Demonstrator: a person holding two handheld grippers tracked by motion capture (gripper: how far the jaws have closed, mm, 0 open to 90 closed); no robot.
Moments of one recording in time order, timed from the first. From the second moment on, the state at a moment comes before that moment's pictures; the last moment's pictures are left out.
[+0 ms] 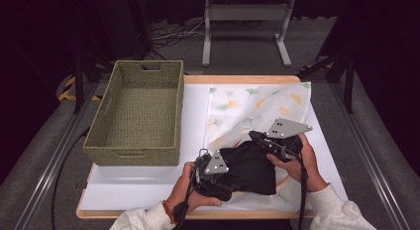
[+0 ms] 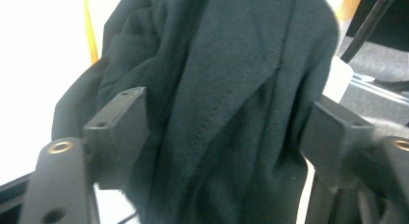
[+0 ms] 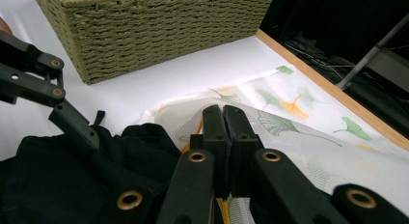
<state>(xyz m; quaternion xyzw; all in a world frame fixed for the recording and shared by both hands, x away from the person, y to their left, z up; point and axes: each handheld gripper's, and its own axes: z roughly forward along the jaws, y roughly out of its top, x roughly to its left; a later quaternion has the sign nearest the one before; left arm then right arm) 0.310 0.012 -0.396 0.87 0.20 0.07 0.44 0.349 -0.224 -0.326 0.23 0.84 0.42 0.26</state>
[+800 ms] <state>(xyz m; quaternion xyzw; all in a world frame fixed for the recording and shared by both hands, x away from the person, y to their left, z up) 0.326 0.007 -0.413 0.88 0.24 0.09 0.39 0.348 -0.221 -0.325 0.23 0.84 0.43 0.25</state>
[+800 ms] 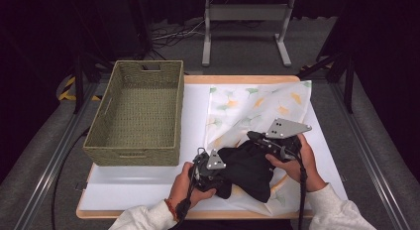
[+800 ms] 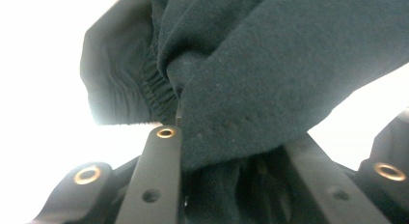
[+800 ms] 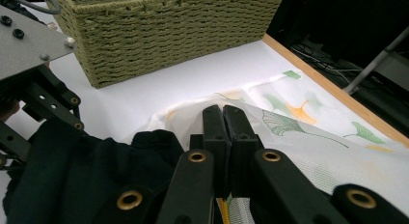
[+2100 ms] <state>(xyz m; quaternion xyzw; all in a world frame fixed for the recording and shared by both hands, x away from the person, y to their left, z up) 0.343 -0.046 -0.395 0.84 0.22 0.09 0.48 0.347 -0.233 -0.327 0.25 0.83 0.42 0.25</state>
